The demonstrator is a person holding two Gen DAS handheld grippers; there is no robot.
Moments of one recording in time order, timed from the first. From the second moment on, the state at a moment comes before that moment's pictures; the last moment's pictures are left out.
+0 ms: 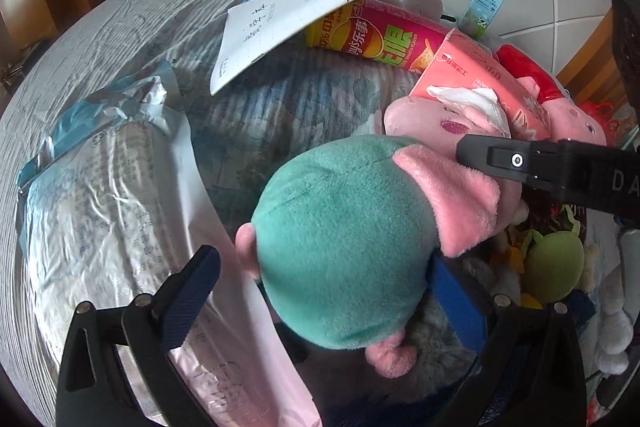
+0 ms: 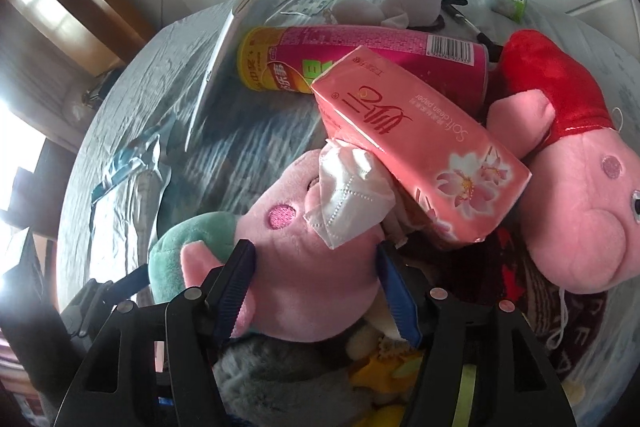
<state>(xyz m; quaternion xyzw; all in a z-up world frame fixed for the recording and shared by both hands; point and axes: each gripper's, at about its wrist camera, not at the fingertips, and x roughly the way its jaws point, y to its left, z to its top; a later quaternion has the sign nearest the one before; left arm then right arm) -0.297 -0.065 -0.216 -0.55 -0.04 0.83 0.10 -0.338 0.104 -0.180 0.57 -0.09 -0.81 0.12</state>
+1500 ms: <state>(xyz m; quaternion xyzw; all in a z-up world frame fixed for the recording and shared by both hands) -0.181 -0.047 -0.086 -0.43 0.04 0.89 0.13 -0.239 0.098 -0.074 0.44 -0.08 -0.87 0.20</state>
